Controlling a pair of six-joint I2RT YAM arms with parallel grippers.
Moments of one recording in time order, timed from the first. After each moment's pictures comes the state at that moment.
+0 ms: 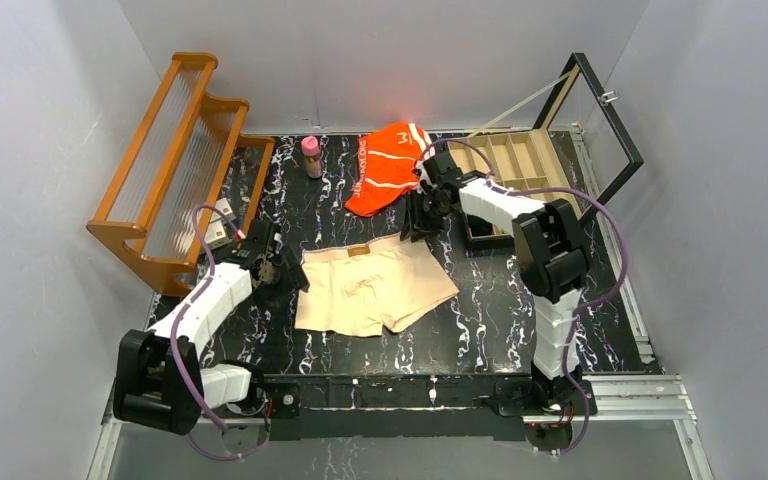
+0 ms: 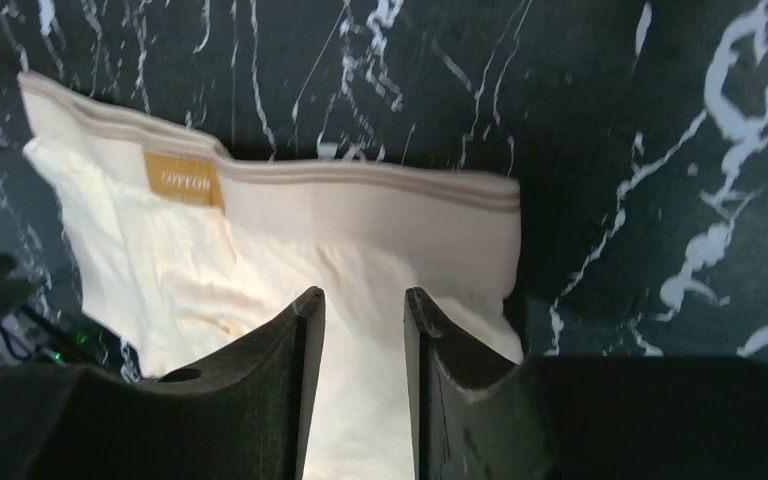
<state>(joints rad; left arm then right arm) -0.22 1.22 0.73 -0.71 -0.03 -0.64 0.50 2.01 1.46 -0.53 -0.42 0.40</state>
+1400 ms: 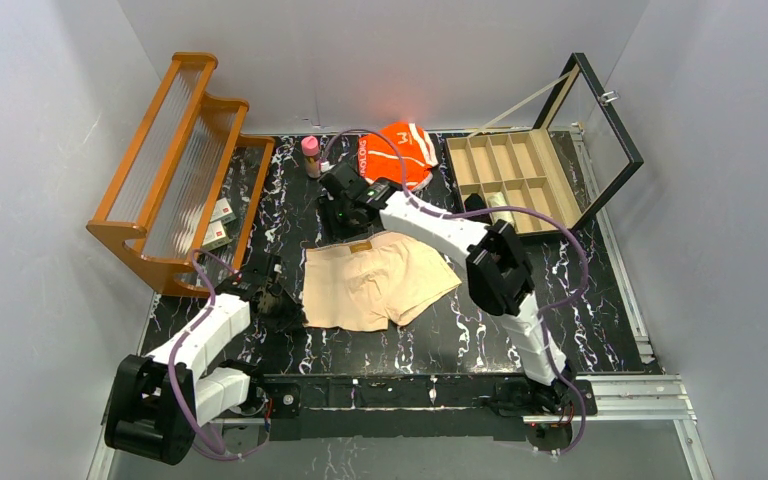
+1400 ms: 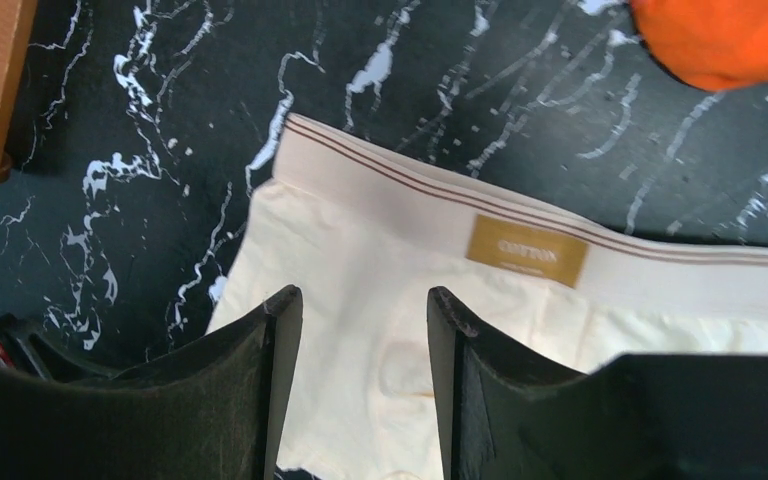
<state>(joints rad) -0.25 1.07 0.47 -0.63 0.09 -0.94 0.91 2.19 1.98 -0.71 0.00 0.47</state>
